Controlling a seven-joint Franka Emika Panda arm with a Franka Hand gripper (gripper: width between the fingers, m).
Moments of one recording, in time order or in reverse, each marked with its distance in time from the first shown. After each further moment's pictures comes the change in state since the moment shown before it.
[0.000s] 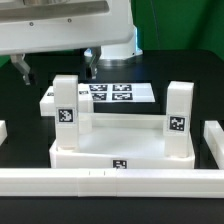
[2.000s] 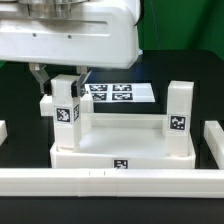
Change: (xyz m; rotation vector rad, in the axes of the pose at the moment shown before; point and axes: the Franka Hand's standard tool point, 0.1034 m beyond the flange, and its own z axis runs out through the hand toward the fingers) arm 0.005 -0.002 0.012 0.002 0.041 0.528
